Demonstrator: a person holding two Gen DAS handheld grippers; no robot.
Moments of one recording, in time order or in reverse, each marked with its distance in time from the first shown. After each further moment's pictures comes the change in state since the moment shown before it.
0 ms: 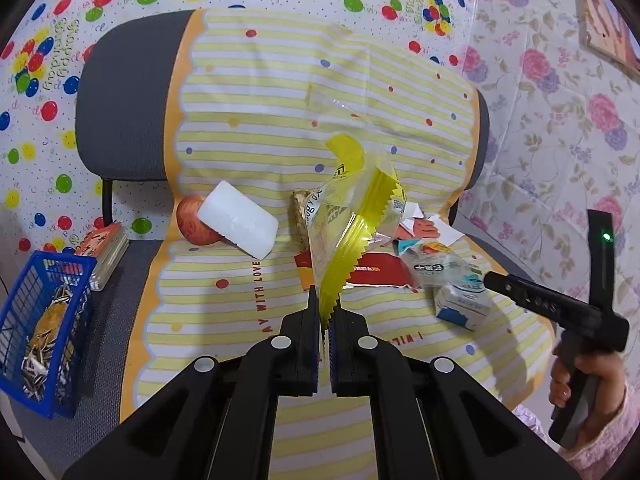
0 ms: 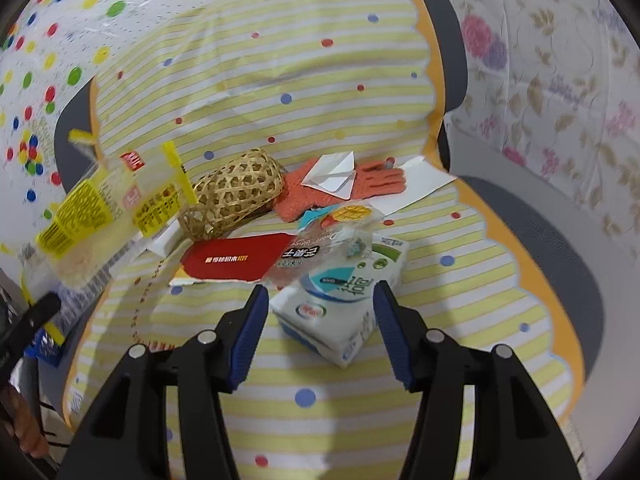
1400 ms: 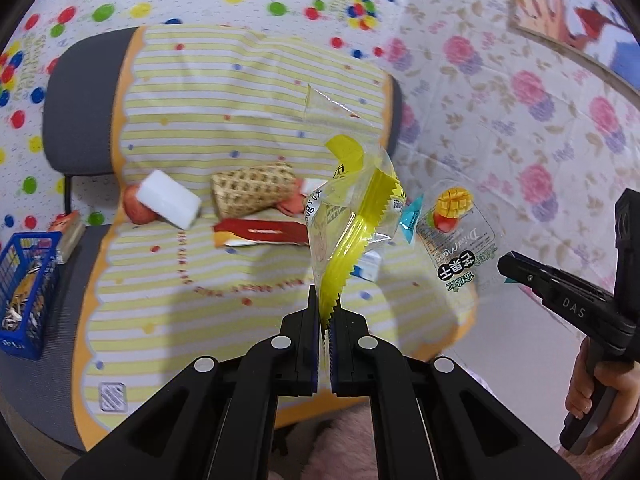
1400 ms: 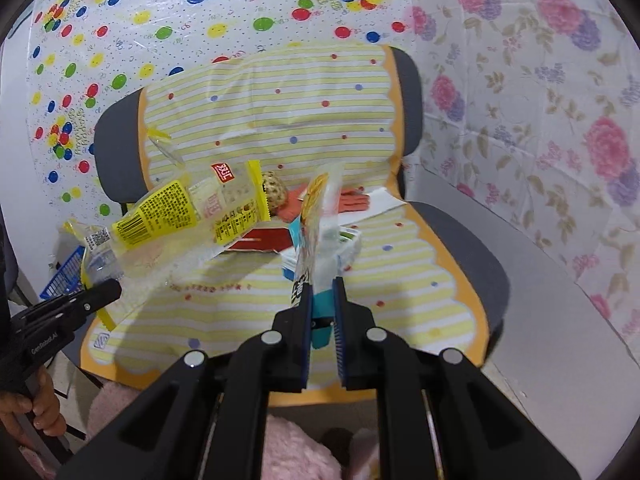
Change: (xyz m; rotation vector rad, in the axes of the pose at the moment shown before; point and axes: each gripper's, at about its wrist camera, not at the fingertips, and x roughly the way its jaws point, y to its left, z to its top) left arm -0.073 -0.075 -0.048 0.079 0.014 -0.204; right arm -0.171 0.009 -0.076 -0.114 -0.141 -0.124
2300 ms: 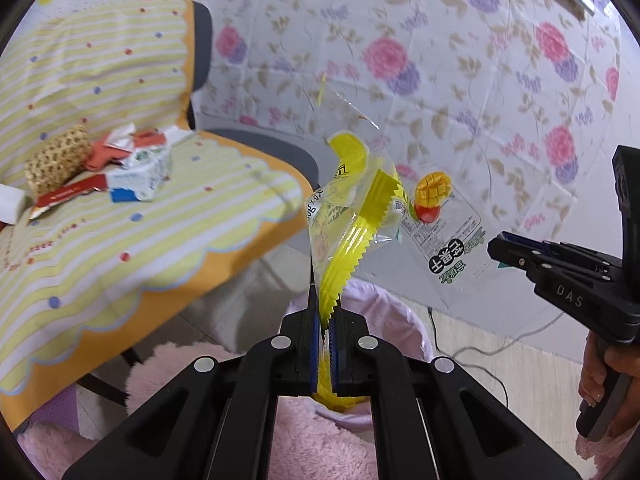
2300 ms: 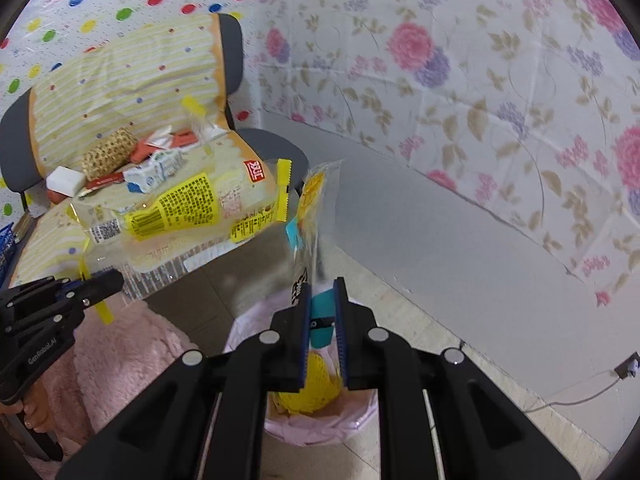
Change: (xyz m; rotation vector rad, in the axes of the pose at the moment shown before) left arm 0.047 -0.158 -0.089 0.293 0.233 -0.342; right arm -0.101 -0.107 -0.131 0.223 0.150 -0.403
